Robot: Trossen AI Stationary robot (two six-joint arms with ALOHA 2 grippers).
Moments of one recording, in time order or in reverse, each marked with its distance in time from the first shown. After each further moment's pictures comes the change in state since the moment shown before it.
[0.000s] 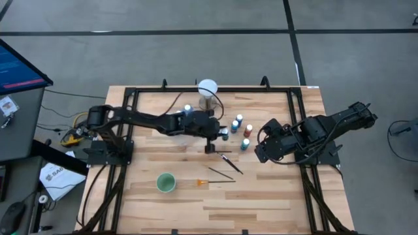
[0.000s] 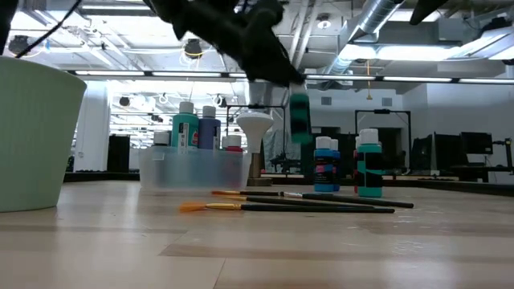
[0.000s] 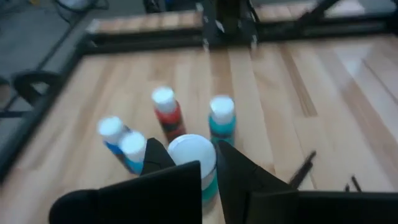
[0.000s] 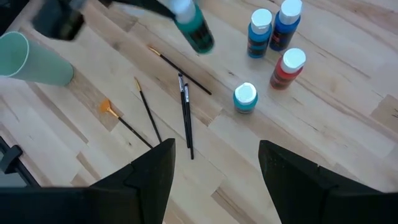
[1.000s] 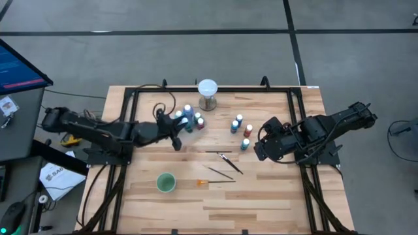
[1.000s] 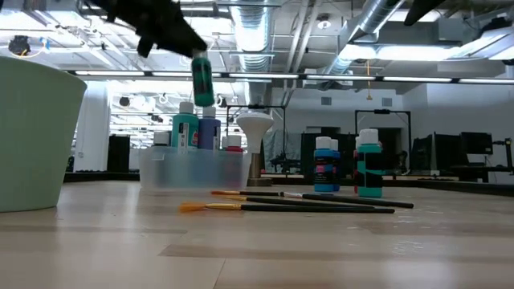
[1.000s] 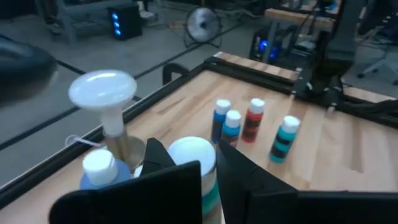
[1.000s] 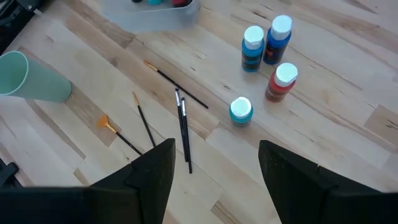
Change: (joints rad) left arm -0.218 -0.645 -0.479 -0.020 -0.653 -0.391; right arm -0.011 0.000 0.000 0.005 0.053 0.008
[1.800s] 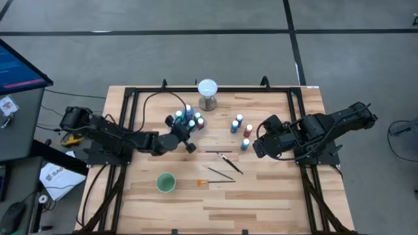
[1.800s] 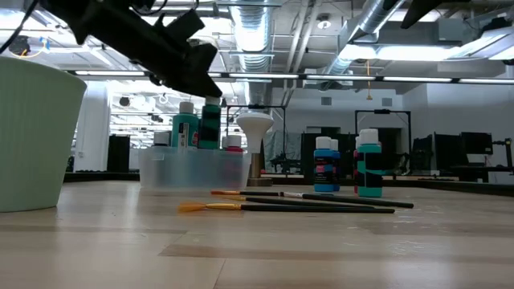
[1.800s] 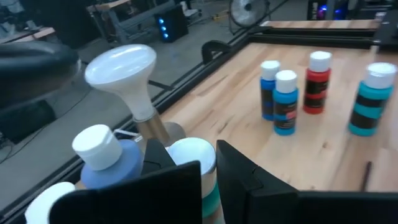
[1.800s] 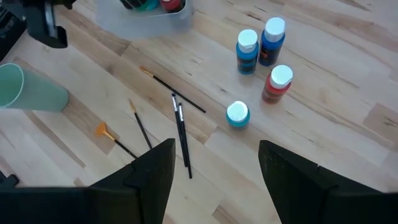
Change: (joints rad) left arm 0.002 0.356 -0.047 0.304 -0.208 0.147; right arm -0.025 0.000 0.000 0.002 -0.004 0.016
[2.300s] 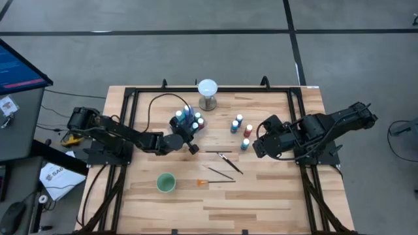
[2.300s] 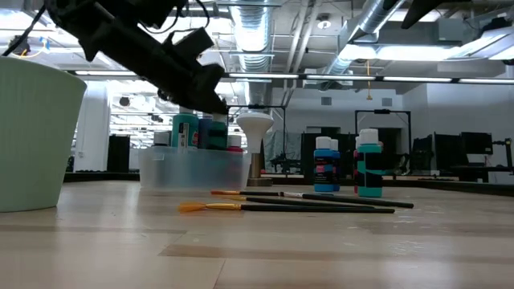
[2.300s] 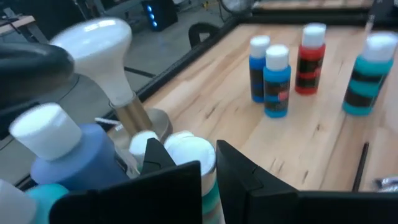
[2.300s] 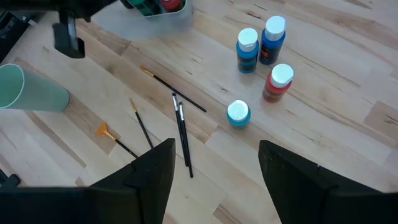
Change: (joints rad) left arm 0.022 0.104 0.001 0.055 0.077 -0.012; right arm 0.000 0.000 0.000 0.000 -0.003 0.003
